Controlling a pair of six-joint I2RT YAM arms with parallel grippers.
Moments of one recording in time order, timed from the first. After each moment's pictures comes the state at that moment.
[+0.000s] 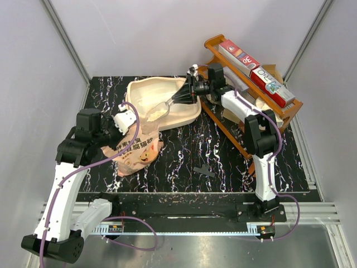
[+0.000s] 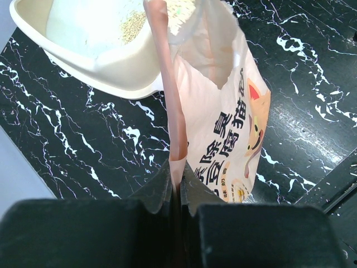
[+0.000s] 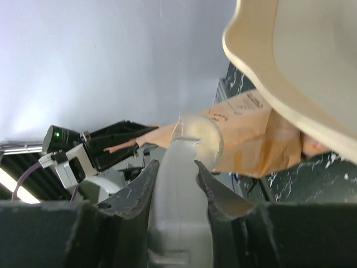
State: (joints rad) left arm -0.18 0.88 1.15 -0.95 0.33 0.62; right arm 0.38 2.19 1.79 0.06 -1.22 1.18
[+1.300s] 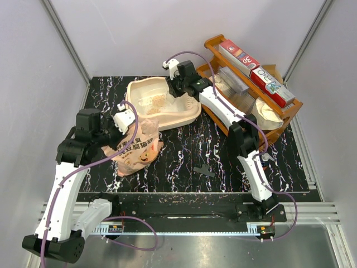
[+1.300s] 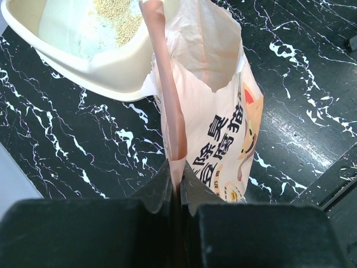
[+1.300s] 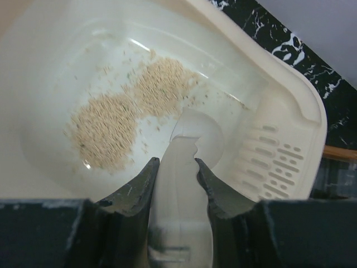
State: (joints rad) left arm -0.17 0.89 1.15 -0.95 0.36 0.60; right arm 0.59 2.40 2.37 -0.48 -0.12 -0.08
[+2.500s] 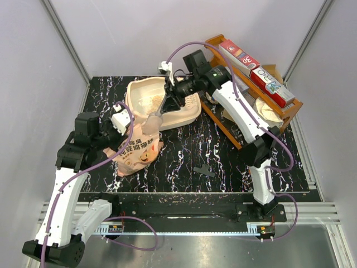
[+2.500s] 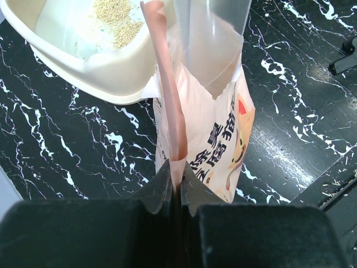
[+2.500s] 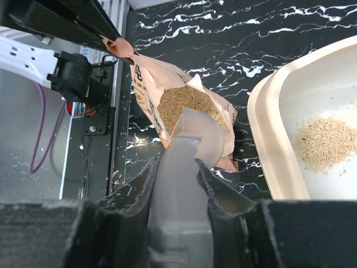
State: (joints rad) left arm -0.17 0.83 1.09 -0.89 0.38 0.49; right arm 0.64 2.09 2.43 -1.05 -0.93 -0.35
